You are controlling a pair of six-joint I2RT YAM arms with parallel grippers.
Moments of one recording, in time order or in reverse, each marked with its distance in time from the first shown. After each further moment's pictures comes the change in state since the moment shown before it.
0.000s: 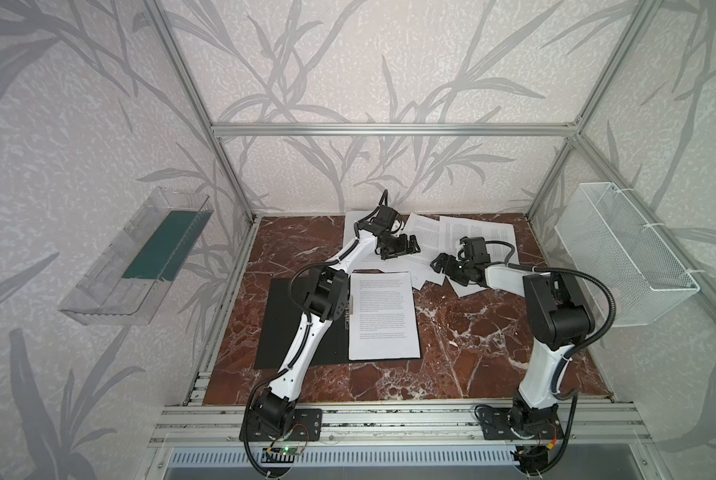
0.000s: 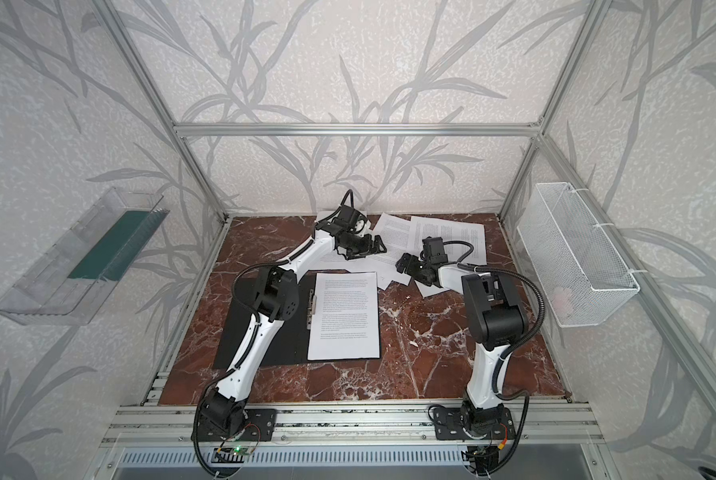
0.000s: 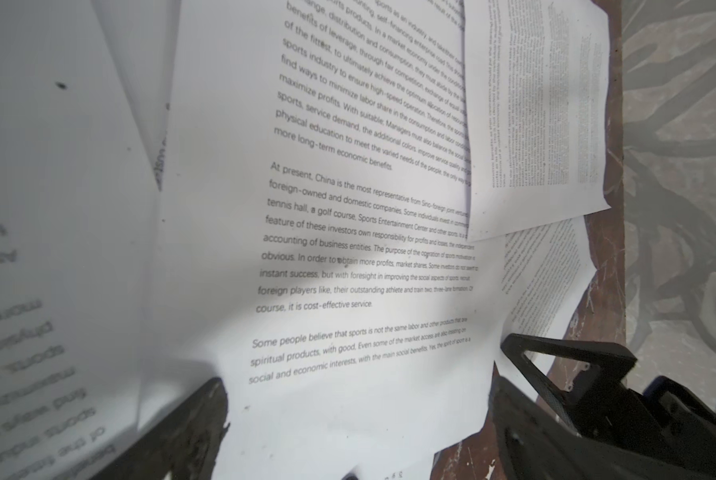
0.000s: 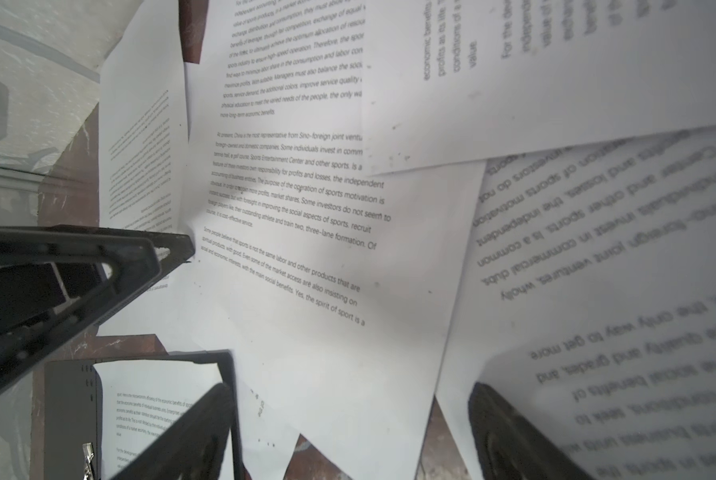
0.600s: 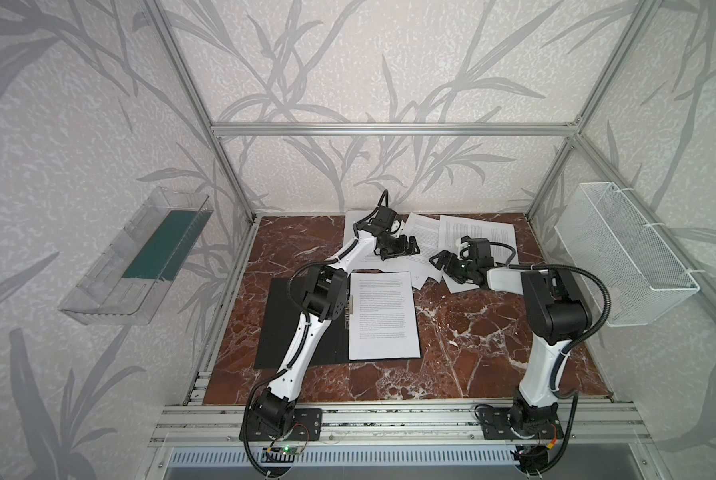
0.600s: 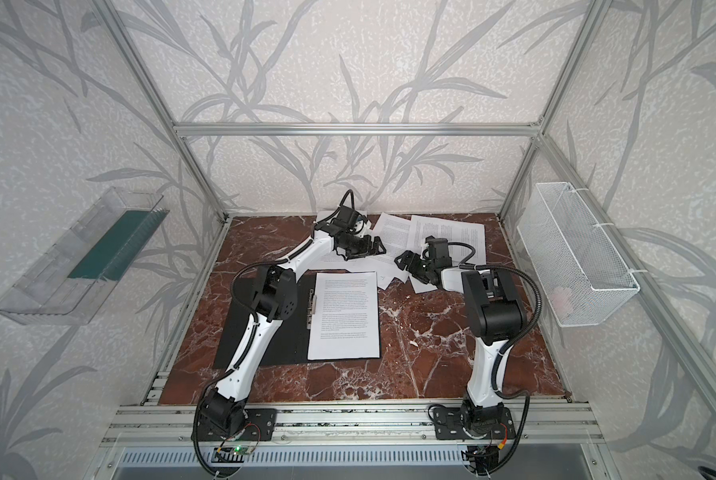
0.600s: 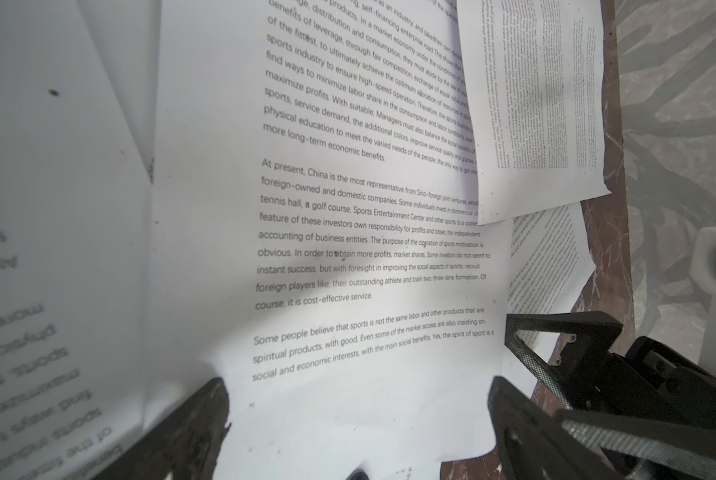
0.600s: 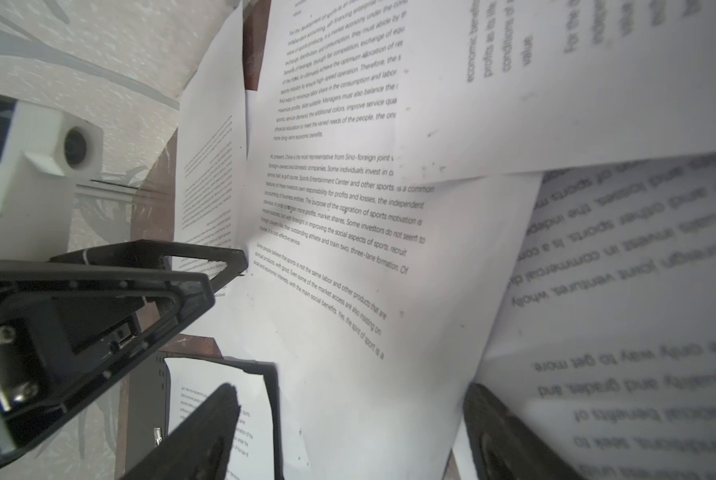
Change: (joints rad) left arm 0.002 -0.023 -0.063 0.039 -0.002 0.047; right arm -0.033 0.034 -0.068 0.235 -0.168 0.082
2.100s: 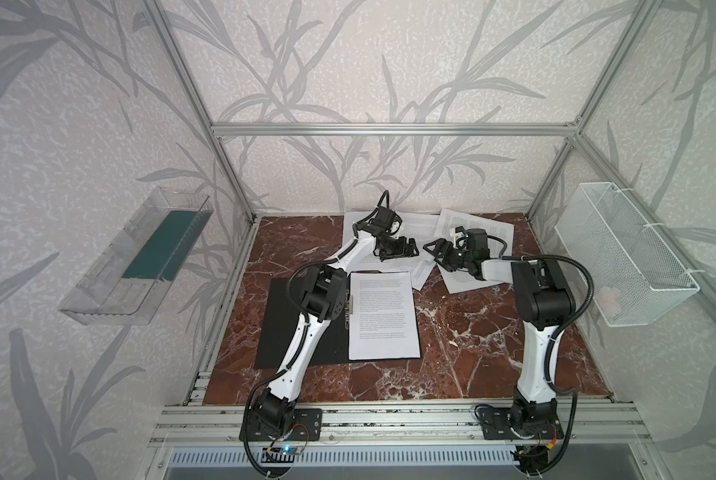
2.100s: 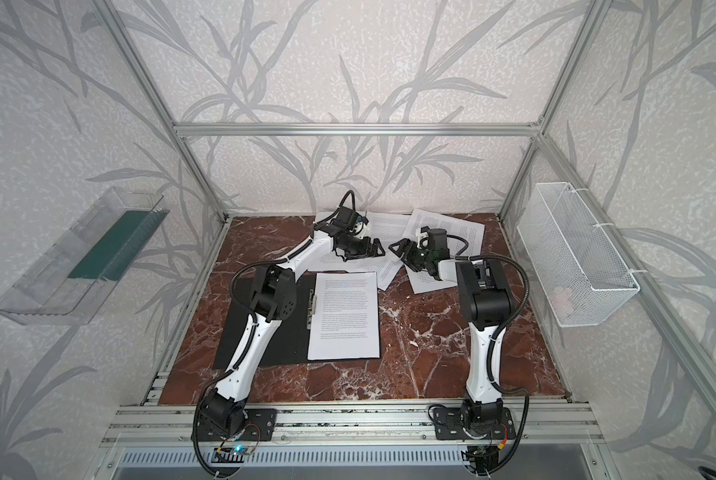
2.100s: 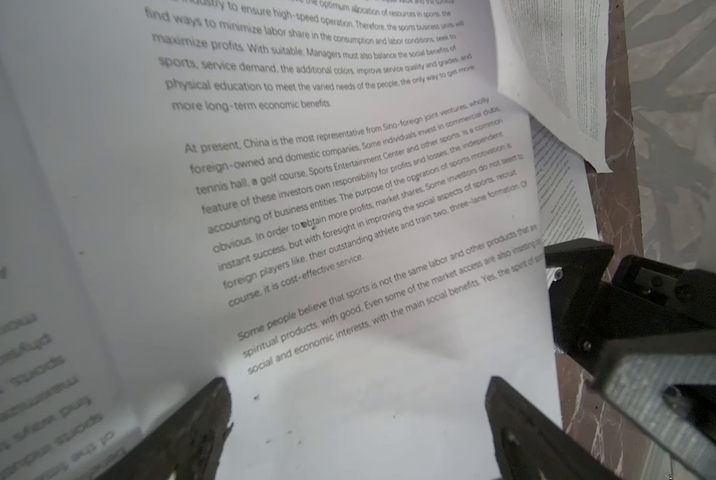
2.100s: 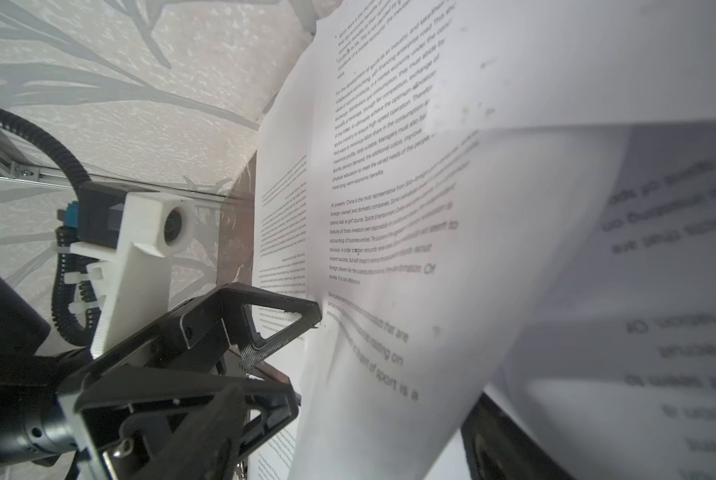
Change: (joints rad) left arm 0.001 -0.018 -0.029 -0.023 0.005 0.039; right arm -0.034 0.164 0.228 0.064 -0.190 0.114
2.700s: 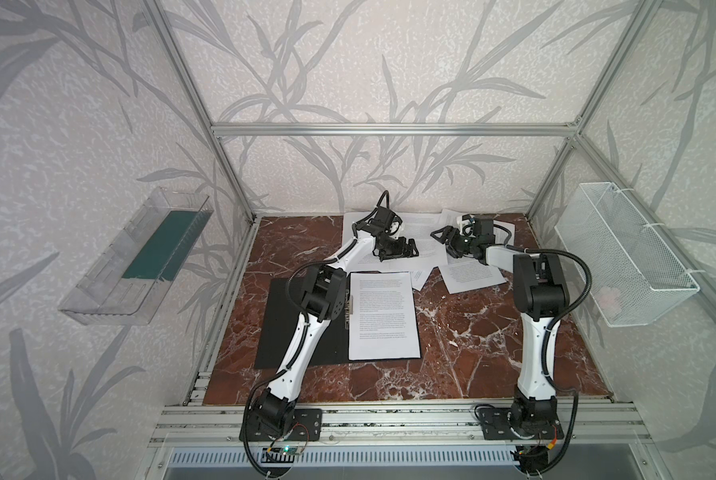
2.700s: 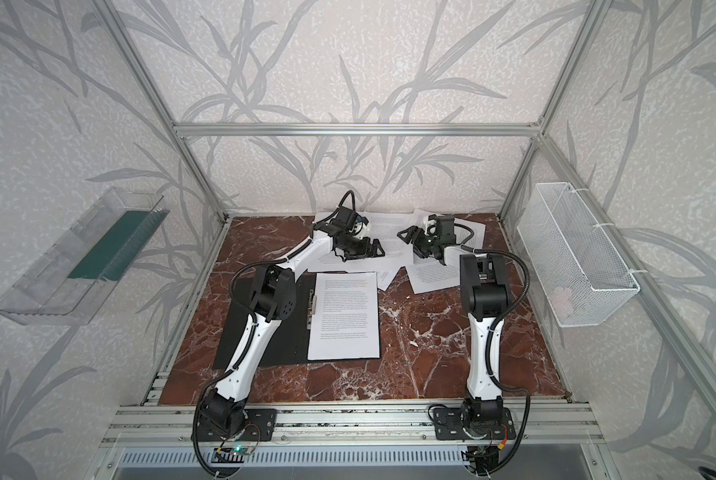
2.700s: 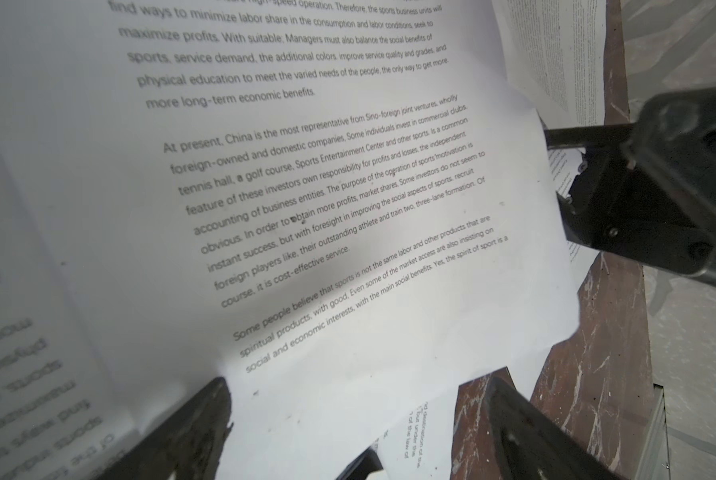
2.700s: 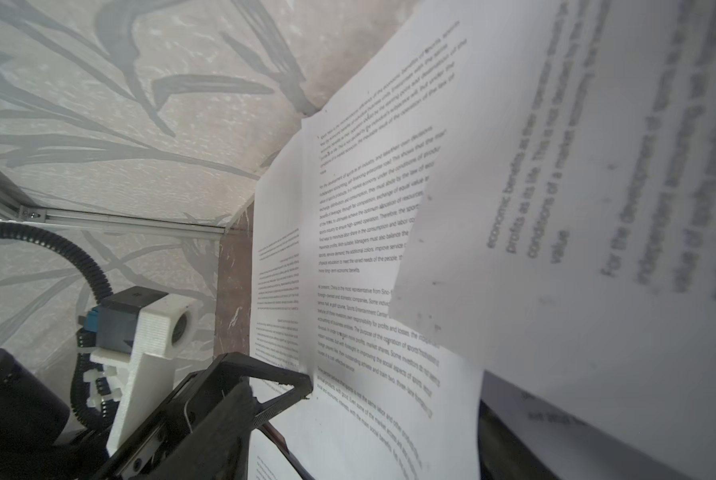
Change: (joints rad) left arm 0.004 0.000 0.001 -0.010 0.023 0.015; right arm -0.060 0.127 0.240 -0.154 -0.029 -0.019
